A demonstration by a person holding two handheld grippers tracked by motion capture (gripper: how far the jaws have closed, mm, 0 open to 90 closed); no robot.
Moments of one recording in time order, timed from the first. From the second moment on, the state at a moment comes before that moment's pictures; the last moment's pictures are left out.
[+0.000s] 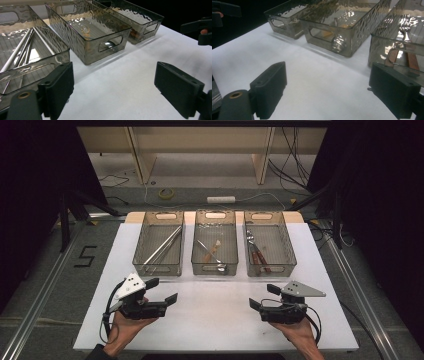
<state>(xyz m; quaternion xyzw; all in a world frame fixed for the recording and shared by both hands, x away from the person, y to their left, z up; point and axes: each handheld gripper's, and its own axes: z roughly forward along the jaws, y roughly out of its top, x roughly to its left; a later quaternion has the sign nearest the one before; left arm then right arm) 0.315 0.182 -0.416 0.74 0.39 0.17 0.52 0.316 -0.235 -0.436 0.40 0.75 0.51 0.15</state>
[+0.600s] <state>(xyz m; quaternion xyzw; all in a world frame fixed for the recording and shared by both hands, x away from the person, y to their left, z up) 0.315 0.182 -0.416 0.74 0.39 0.17 0.52 0.315 -0.236 -0.435 0.40 0.75 0.50 0.15</state>
